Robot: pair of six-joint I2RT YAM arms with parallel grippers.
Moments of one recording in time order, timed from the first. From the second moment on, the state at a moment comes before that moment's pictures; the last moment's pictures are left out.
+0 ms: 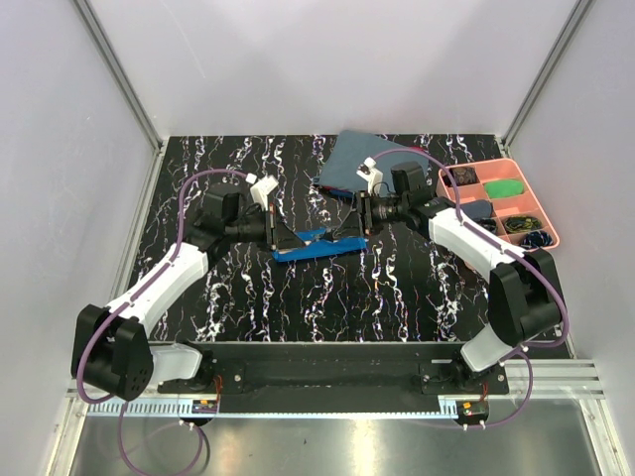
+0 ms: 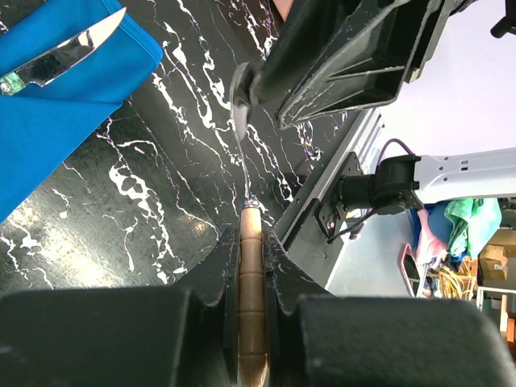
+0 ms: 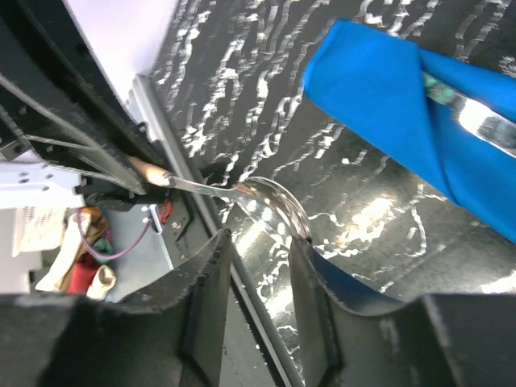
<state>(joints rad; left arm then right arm) -0.34 1.26 0.87 -0.18 0.82 -0.49 0.42 1.59 1.13 -0.20 -0.85 0.38</state>
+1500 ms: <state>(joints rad) -0.18 1.54 0.91 -0.25 0.49 -0.68 0.37 1.67 1.23 -0.40 -0.22 0.31</state>
